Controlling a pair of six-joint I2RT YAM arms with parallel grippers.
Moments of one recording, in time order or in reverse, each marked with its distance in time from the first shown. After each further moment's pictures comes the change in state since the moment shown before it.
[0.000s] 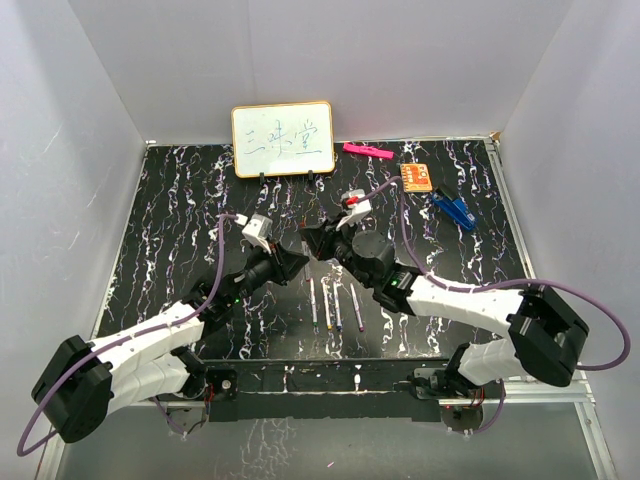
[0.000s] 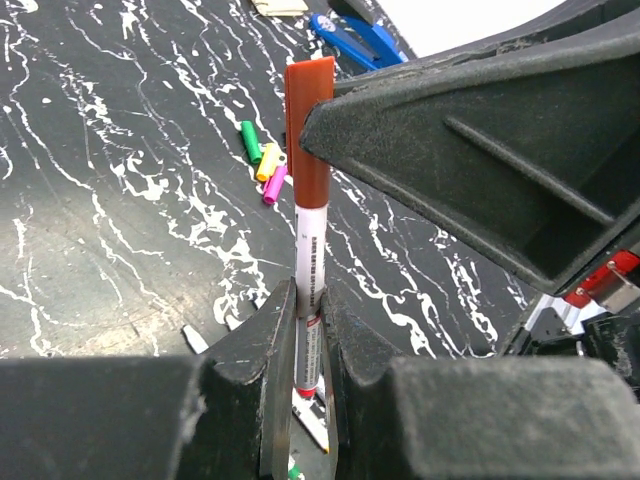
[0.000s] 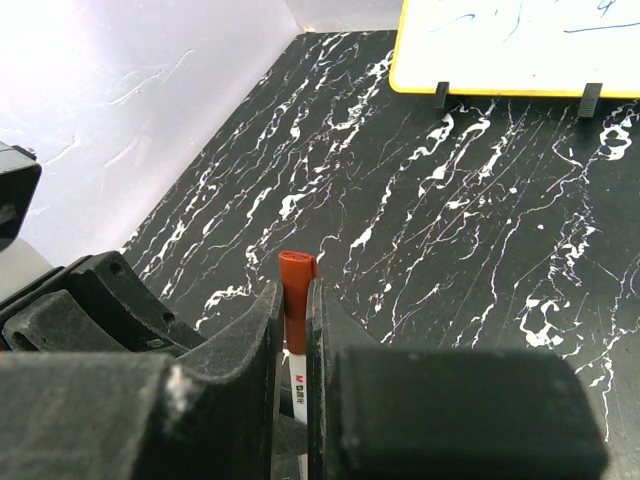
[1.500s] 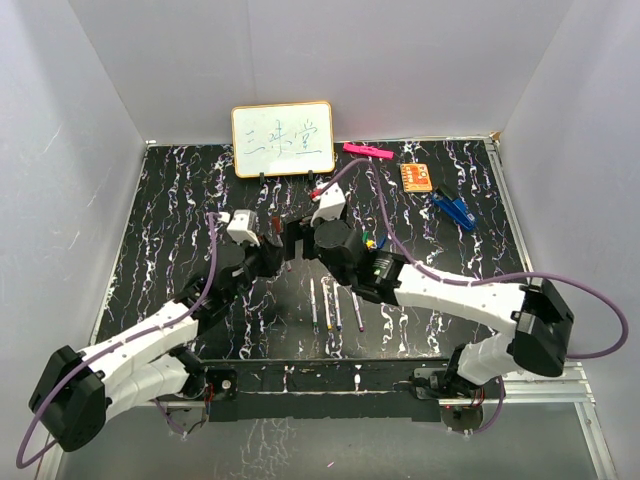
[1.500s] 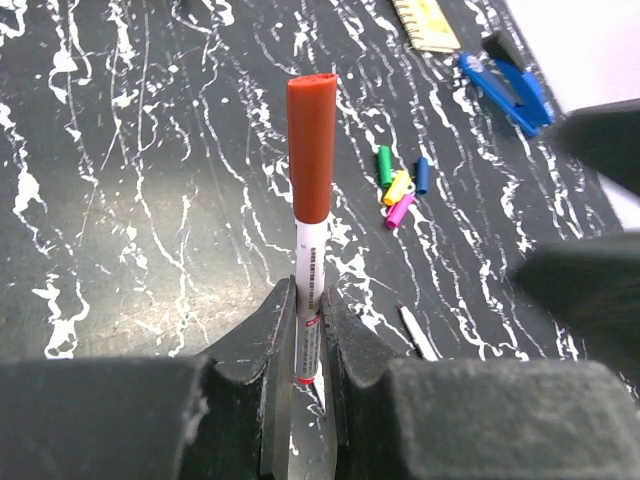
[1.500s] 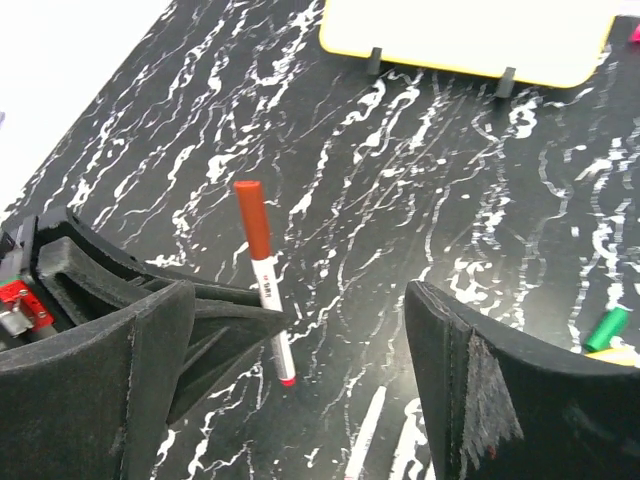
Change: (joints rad) left arm 0.035 -0.053 0.043 -0.214 -0.226 0.019; right arm 0.123 0.095 0.326 -0.448 0.242 -0.095
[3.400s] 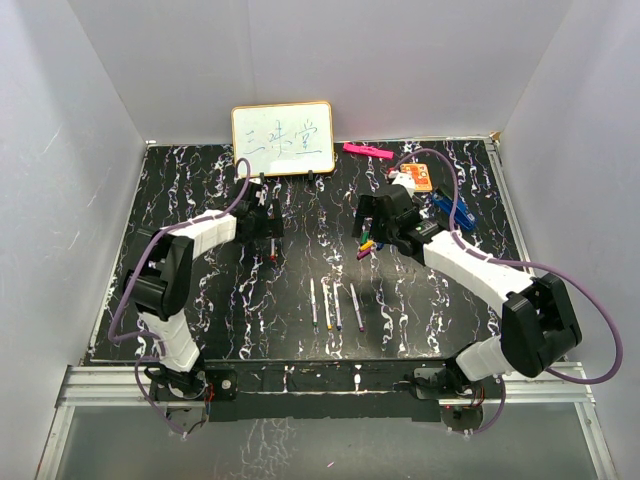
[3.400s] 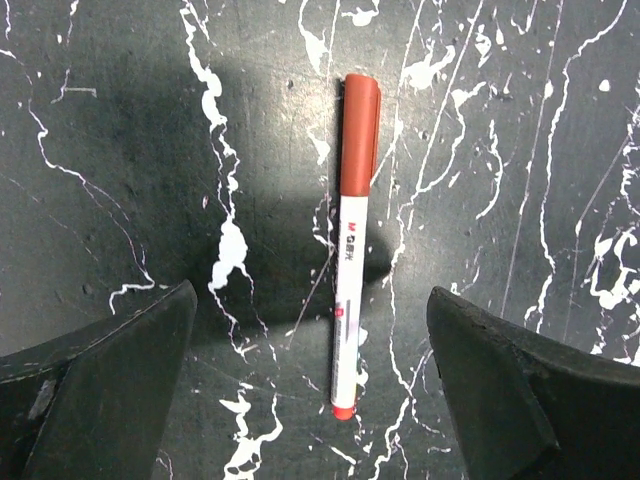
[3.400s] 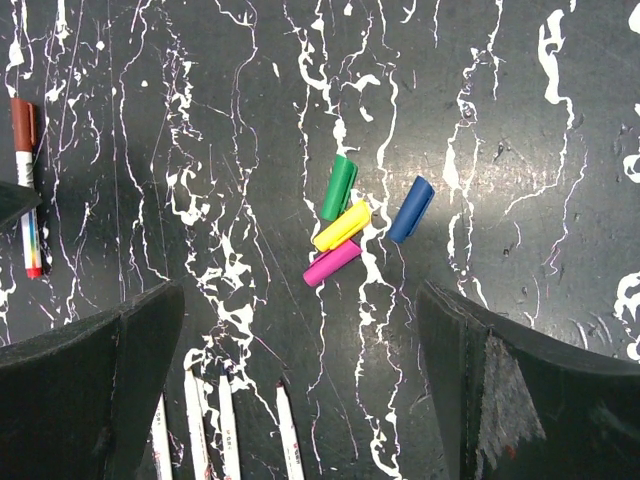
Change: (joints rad) left arm 0.345 0.855 0.636 -0.484 0.105 0.105; right arm -0.533 -0.019 -0.077 -0.398 -0.253 0.187
